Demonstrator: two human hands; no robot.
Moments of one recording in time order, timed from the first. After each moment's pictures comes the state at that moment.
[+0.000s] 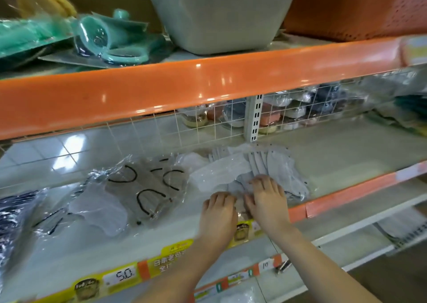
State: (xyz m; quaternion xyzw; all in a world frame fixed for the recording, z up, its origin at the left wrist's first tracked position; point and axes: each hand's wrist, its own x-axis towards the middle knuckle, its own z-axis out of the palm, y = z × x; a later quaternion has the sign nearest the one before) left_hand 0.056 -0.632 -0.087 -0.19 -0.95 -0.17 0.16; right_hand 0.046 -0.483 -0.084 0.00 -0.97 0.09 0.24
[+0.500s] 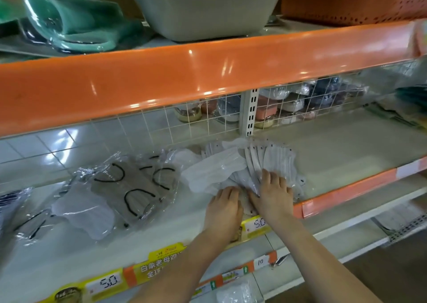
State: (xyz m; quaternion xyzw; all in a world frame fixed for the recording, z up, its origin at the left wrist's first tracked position) left_hand 0.032 -0.600 -0.101 -0.22 -0.94 -0.22 0.12; right_hand 0.027 -0.457 -0.088 -0.11 -0.98 0.09 0.14
